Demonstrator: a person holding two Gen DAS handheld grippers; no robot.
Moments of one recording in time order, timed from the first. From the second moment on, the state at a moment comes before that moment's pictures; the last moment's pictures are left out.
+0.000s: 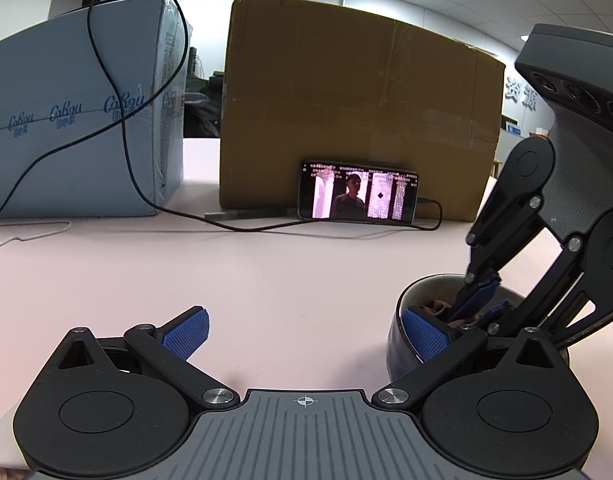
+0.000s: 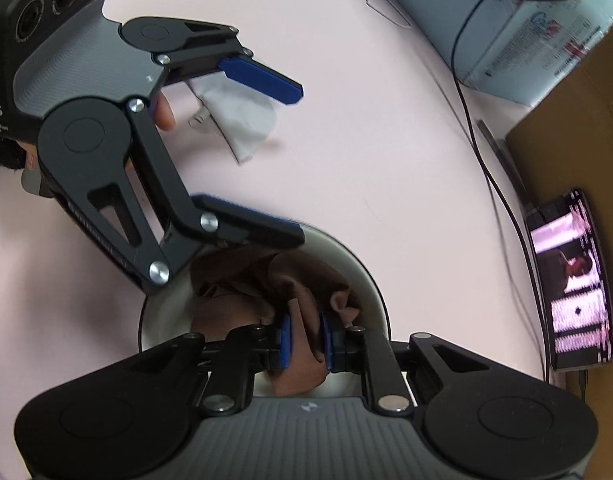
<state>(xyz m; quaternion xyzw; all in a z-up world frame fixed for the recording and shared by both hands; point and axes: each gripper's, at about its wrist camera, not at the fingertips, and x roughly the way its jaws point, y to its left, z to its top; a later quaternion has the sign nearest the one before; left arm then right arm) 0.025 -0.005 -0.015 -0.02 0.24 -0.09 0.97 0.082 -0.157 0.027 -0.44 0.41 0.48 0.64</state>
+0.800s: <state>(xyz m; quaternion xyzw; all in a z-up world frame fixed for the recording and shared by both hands) 0.026 -0.004 -0.015 -0.03 0.24 -0.09 0.97 0.076 -0.159 0.032 -0.43 0.41 0.50 0.63</state>
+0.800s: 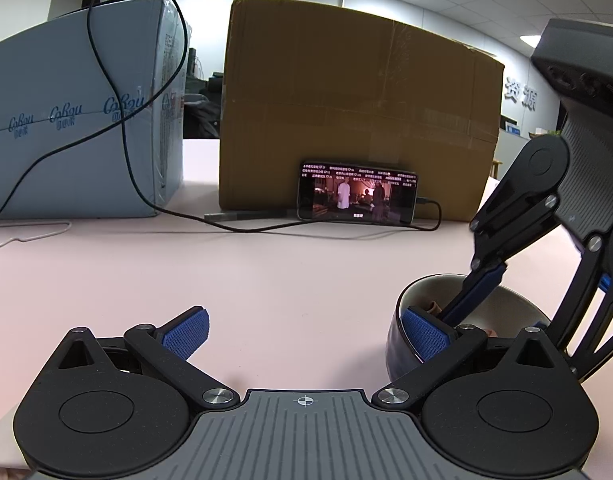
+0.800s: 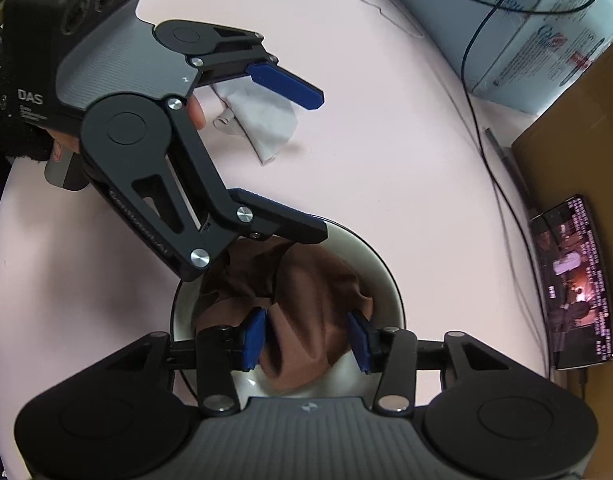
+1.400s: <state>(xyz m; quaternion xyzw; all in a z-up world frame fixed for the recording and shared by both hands) 0.026 -0.004 -0.016 -0.03 0.24 -0.09 0.97 0.084 -0.162 0.028 -0.44 0.42 0.47 0.64</state>
